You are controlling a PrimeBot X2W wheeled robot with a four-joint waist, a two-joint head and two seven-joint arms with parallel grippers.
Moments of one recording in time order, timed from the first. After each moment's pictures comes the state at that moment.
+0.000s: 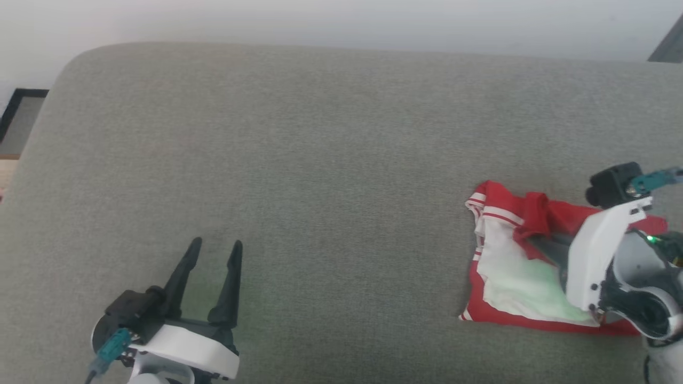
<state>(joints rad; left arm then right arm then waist) -0.06 0.18 -0.10 0.15 -0.36 -0.13 -0.26 -0.28 -0.43 0.14 0.02 0.72 0.13 0.78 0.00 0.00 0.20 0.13</state>
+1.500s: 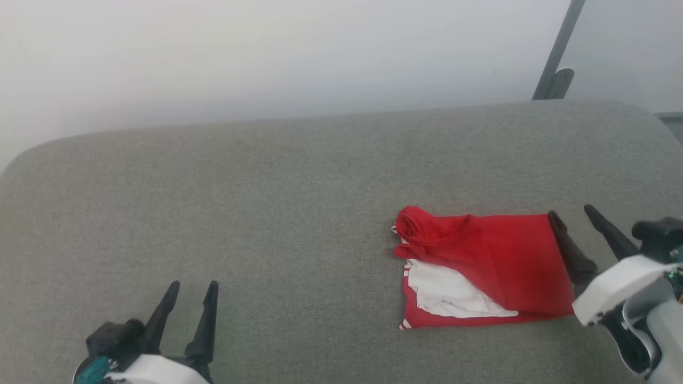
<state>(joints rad) 0.00 0.23 -0.09 0.25 -0.44 -0.13 -0.26 -0.35 -0.50 0.39 0.50 0.71 0.13 -0.25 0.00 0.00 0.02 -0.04</state>
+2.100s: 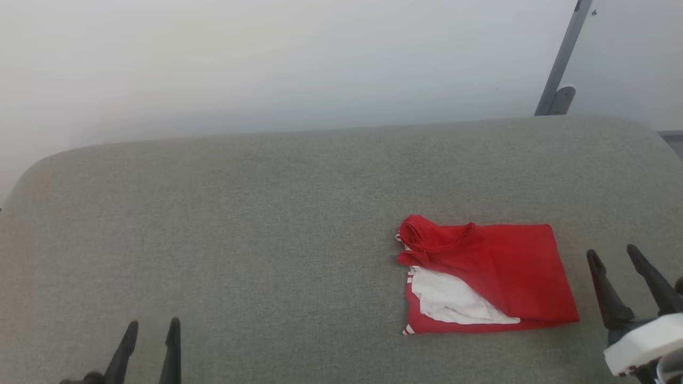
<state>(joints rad) 0.22 0.18 0.08 0.06 -0.35 -0.13 -0.26 -0.06 -0.46 0.12 0.29 0.54 0.13 -0.26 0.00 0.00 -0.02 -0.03</state>
